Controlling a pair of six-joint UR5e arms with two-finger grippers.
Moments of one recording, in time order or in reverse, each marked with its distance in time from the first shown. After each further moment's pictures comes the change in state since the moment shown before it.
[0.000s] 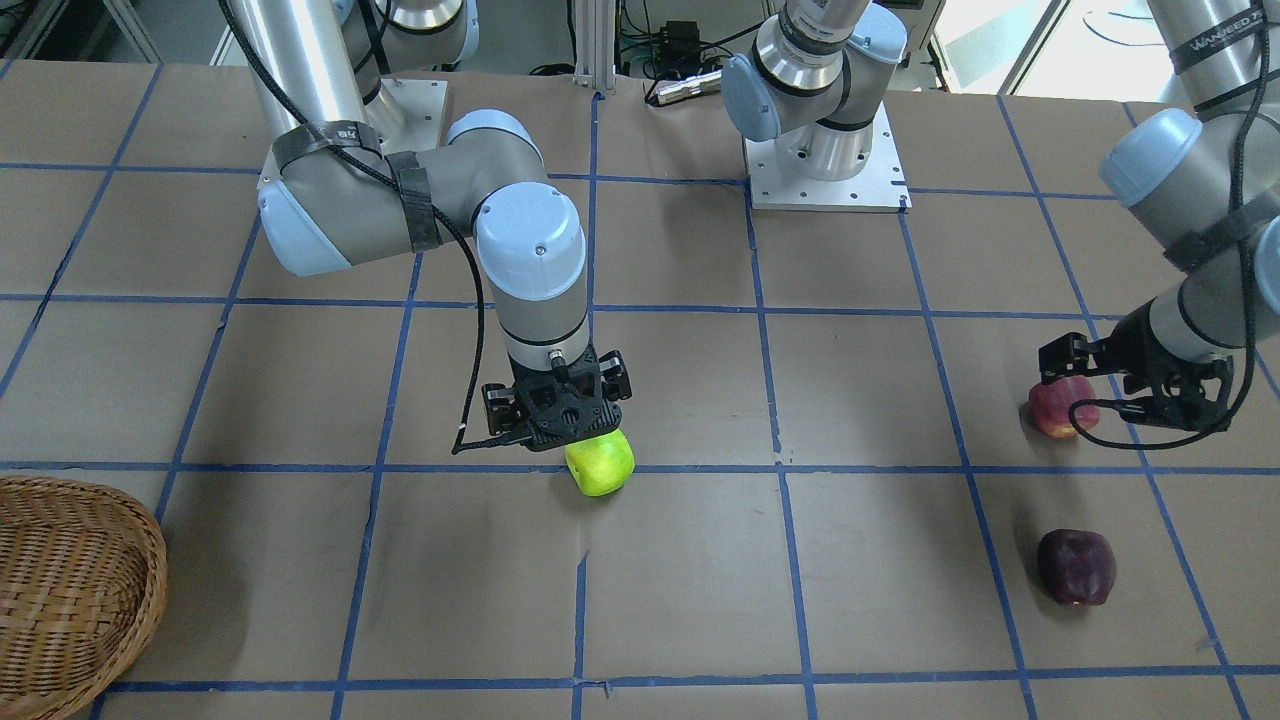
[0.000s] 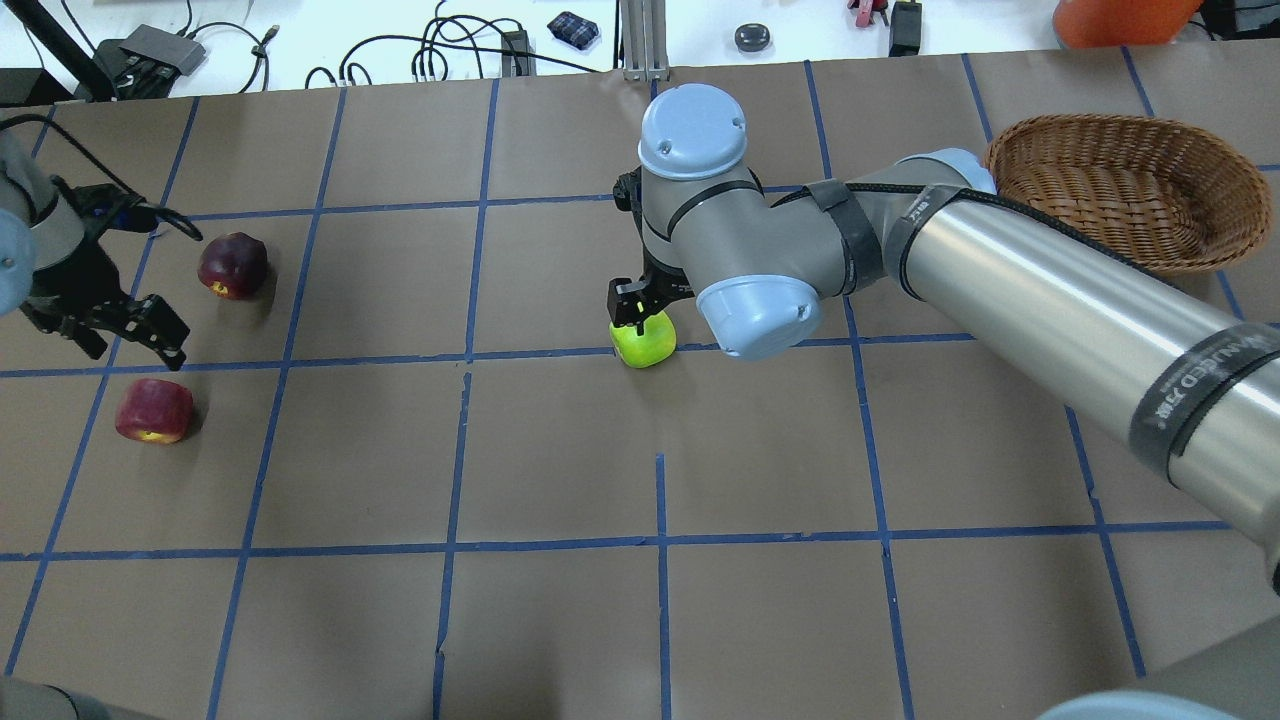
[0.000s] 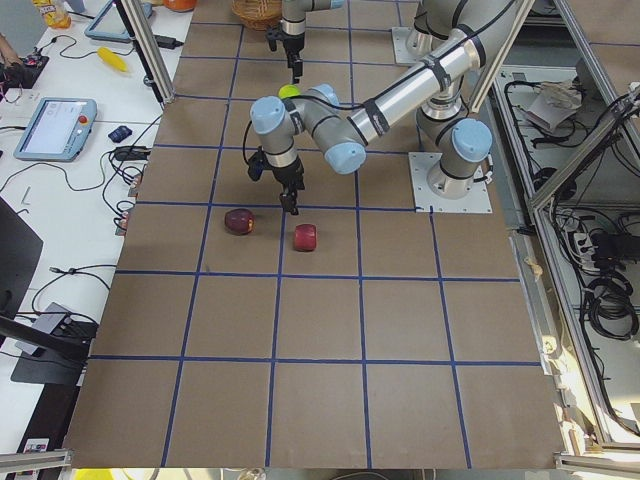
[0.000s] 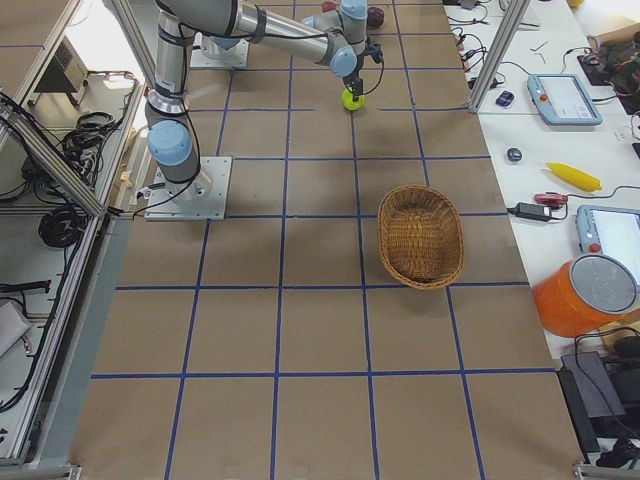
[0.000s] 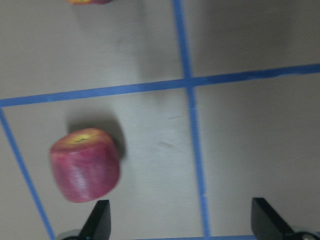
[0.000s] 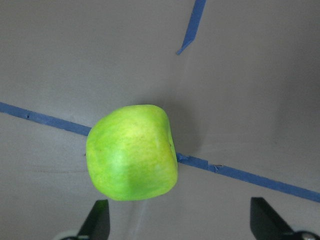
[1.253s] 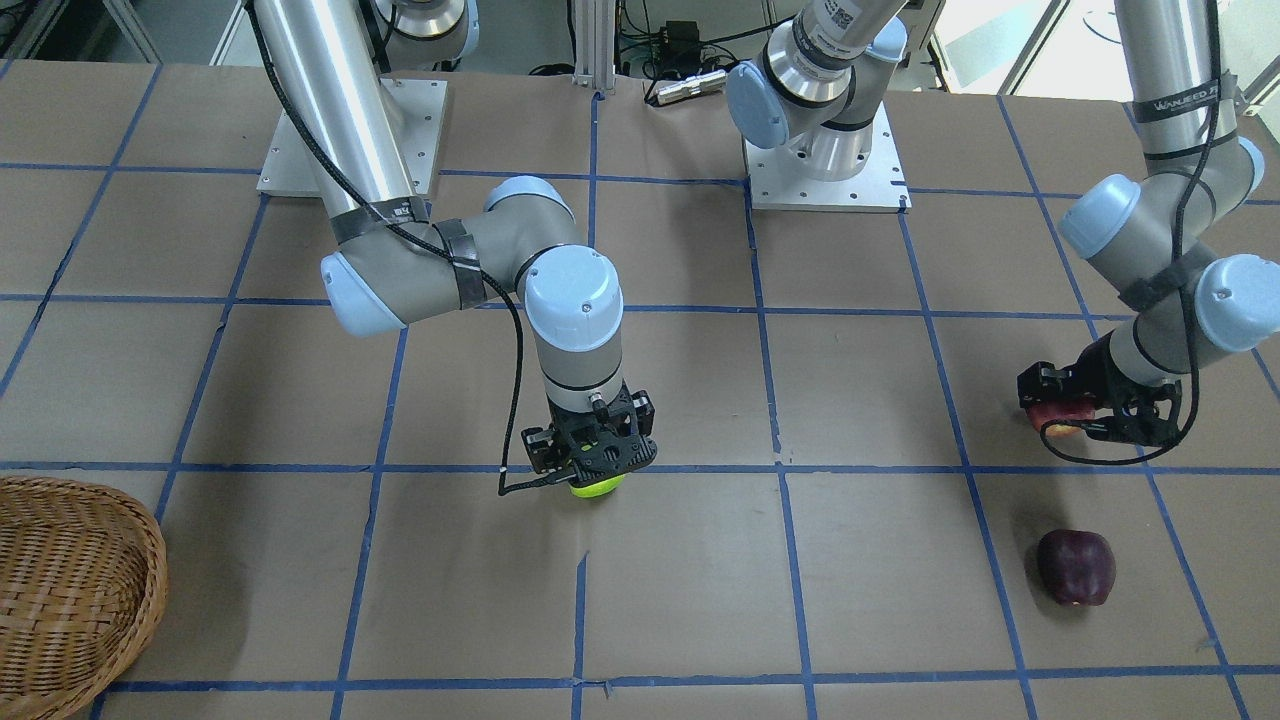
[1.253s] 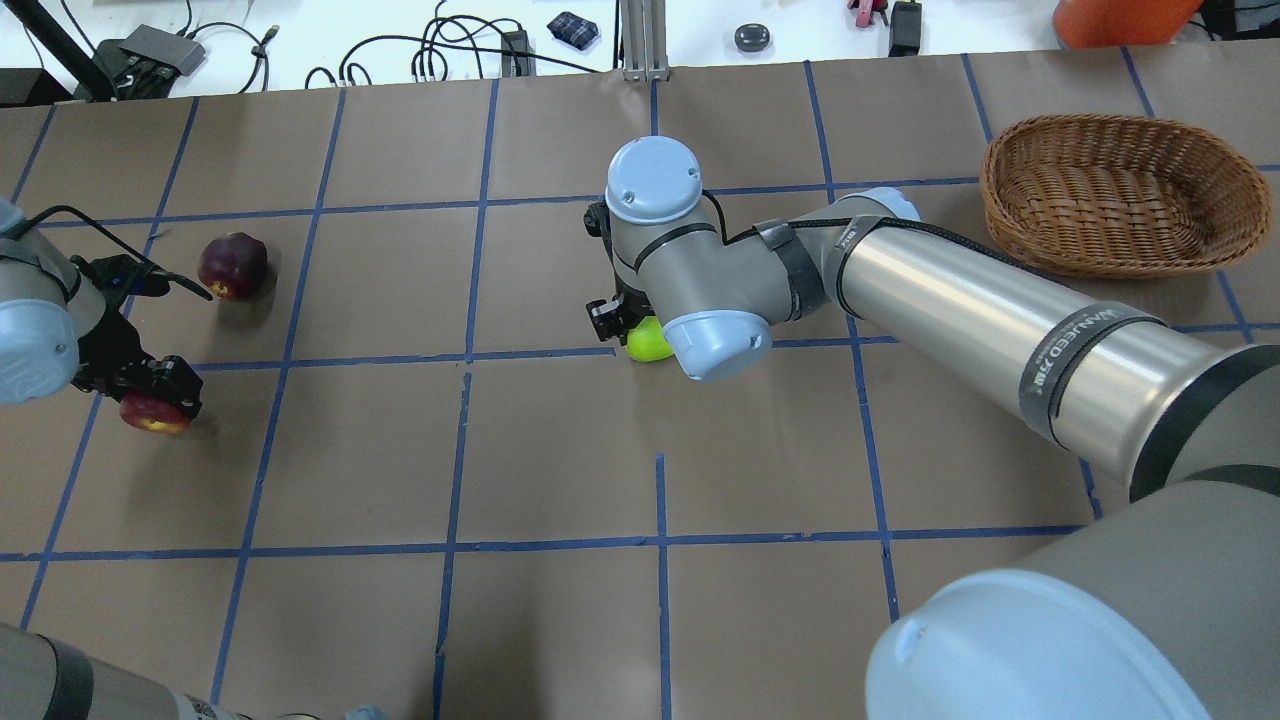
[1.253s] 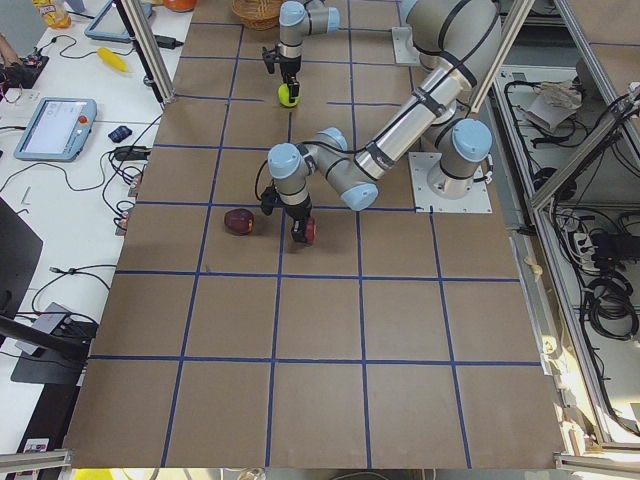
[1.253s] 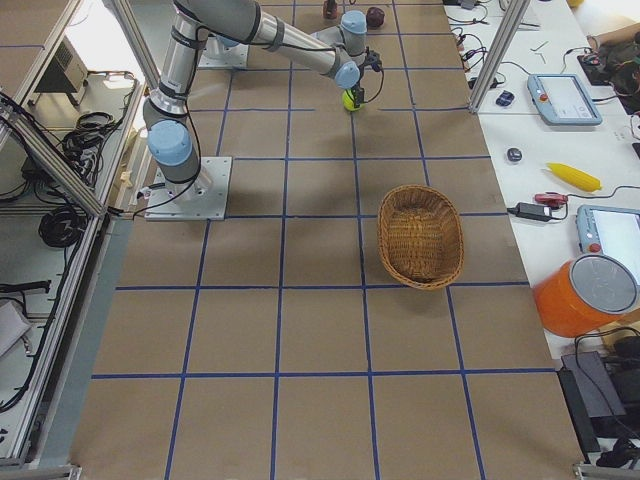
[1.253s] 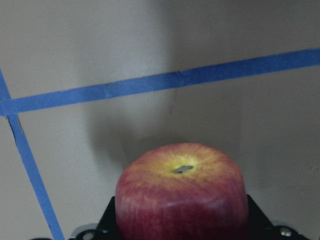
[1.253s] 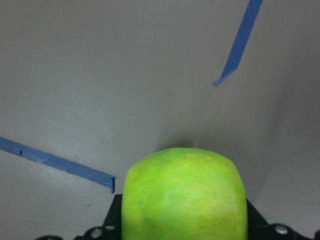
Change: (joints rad) left arm 0.024 -0.048 -0.104 0.131 -0.075 -0.046; right arm 0.026 0.113 -0.025 -0.150 -0.011 -0.022
